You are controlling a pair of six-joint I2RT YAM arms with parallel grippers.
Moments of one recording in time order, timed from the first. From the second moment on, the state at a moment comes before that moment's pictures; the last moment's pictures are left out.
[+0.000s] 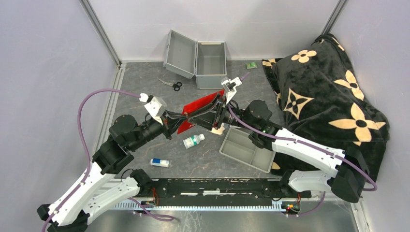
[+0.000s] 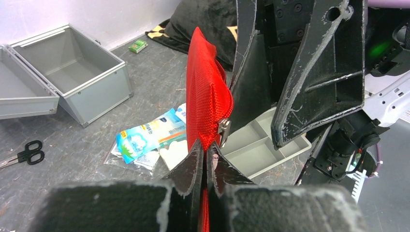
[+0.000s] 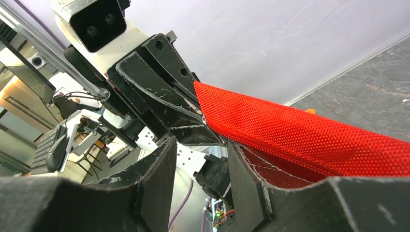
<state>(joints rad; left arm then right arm) -0.76 0.63 0.91 -0.30 0.15 -0.08 0.92 1.21 0.90 0.58 -0.43 0.76</state>
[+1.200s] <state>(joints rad) -0.76 0.66 0.91 -0.31 0.16 -0.08 0.94 1.25 0.92 0.56 -0.35 0.73</state>
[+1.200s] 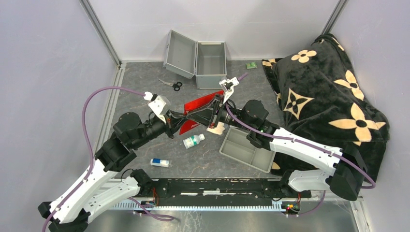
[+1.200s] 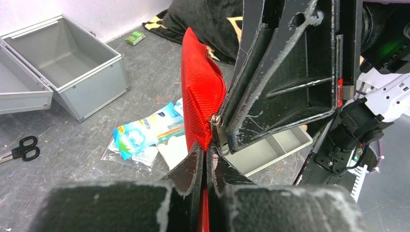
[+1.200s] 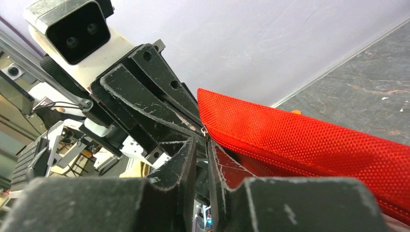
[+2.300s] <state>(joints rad) -0.76 0.67 0.91 -0.34 0.19 -0.08 0.95 1.15 0.97 0.14 -0.05 0.41</state>
